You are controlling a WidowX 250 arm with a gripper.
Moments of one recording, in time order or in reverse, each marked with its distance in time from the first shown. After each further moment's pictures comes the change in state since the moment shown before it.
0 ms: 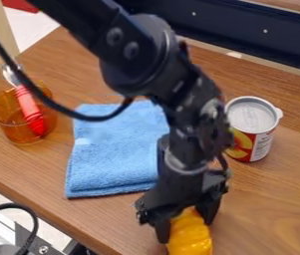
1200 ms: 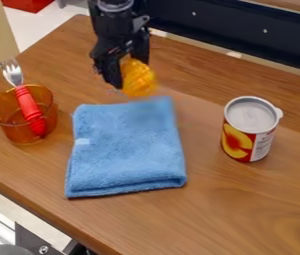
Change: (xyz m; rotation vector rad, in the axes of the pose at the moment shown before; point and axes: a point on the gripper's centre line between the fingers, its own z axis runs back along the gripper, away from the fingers) arm 0.209 -0.026 0.060 -0.110 -0.134 0.455
